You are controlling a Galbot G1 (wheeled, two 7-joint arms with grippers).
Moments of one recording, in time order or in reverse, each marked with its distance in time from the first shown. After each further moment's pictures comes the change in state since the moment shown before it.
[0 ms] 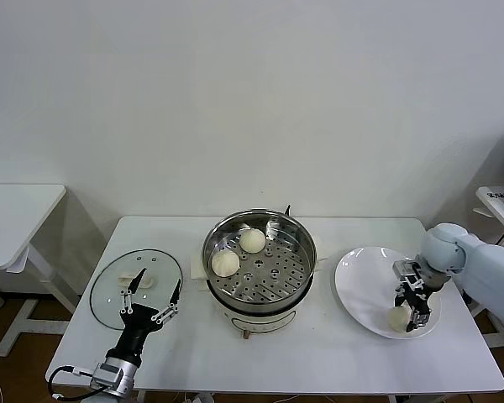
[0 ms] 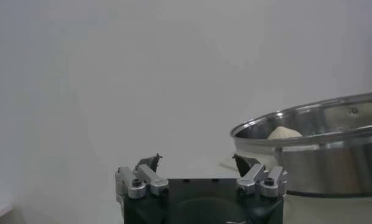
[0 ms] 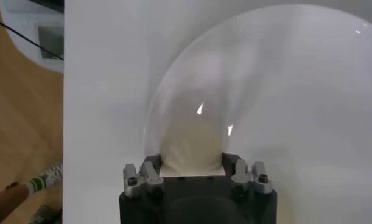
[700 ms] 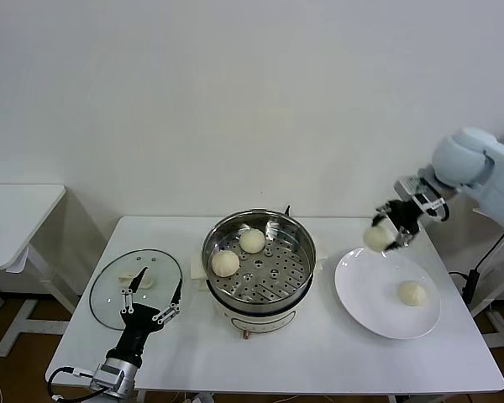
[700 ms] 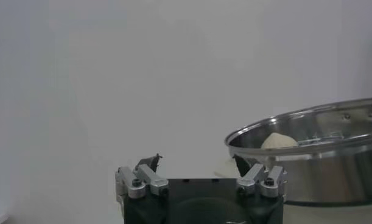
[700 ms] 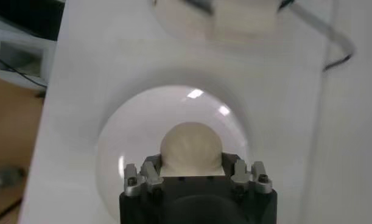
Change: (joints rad) left arm 0.013 0.004 0.010 -0.030 0.018 0.006 -0.011; right arm 0.569 0.047 -0.212 0.115 0.203 0.167 -0.020
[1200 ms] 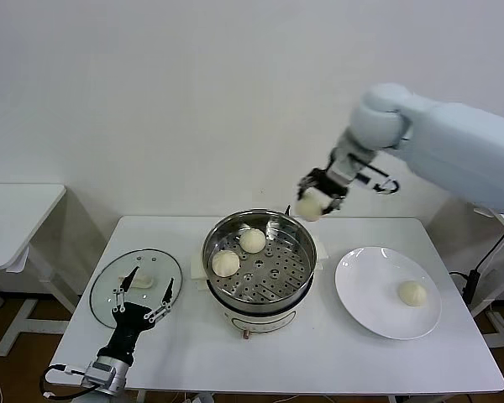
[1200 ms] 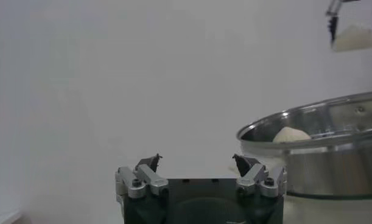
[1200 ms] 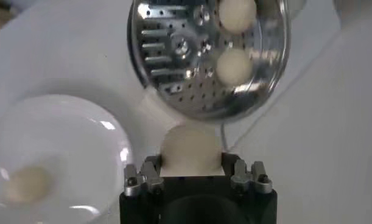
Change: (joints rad) left arm -0.012 0.021 -0.036 0.019 -0.014 0.006 0.006; right arm 0.190 0.320 -0.177 0.020 -0.097 0.404 0.144
